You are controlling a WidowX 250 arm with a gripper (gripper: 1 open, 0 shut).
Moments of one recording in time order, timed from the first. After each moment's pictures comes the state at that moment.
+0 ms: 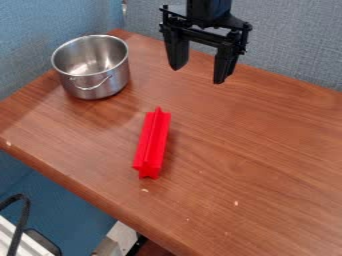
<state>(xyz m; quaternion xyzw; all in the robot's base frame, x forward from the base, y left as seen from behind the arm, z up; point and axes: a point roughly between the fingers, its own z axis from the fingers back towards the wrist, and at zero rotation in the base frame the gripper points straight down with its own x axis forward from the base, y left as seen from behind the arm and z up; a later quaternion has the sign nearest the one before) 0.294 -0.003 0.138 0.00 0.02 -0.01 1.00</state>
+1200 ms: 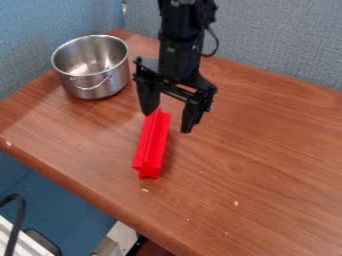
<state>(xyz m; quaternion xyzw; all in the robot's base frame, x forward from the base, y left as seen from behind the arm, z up) 0.264 0.021 0.079 0.05 0.03 0.02 1.00</state>
